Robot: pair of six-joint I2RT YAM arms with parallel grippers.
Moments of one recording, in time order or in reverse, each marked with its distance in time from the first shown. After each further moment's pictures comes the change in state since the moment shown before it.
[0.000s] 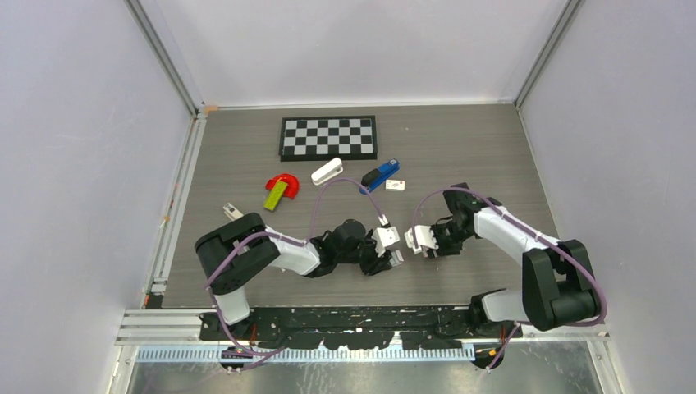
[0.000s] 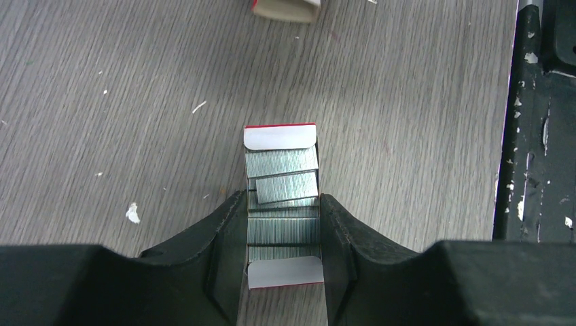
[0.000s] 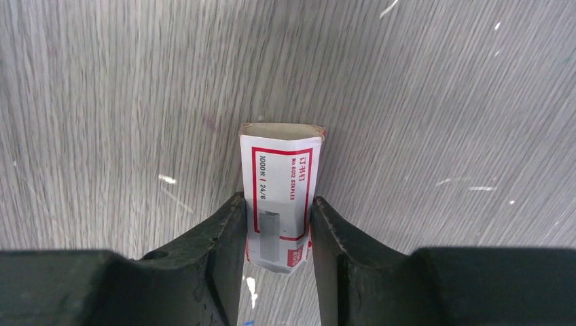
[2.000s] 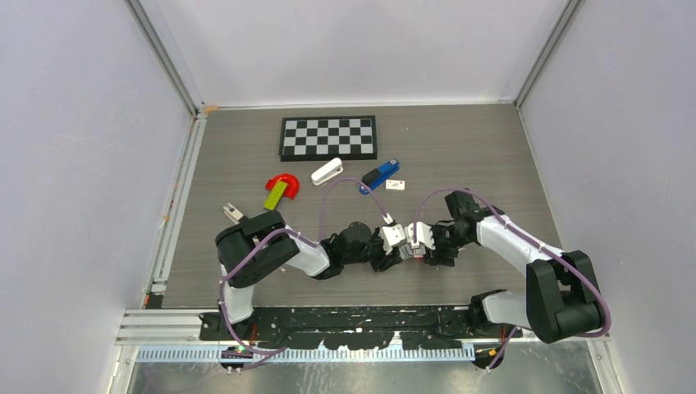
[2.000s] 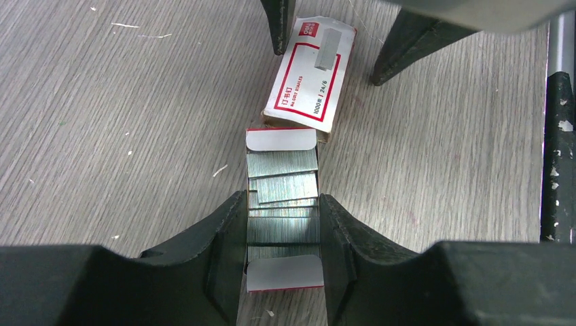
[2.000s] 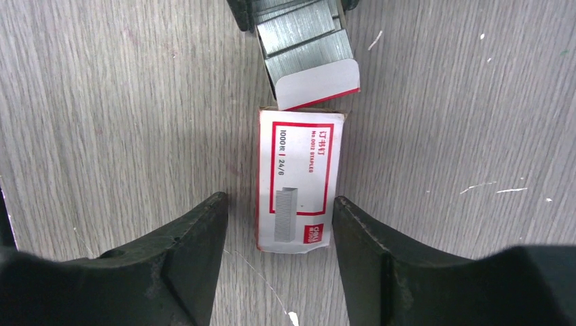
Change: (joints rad) left arm -0.027 0.135 0.040 0.220 -0.076 -0.021; right arm 0.023 -0.068 -0.074 0.085 -0.115 0.238
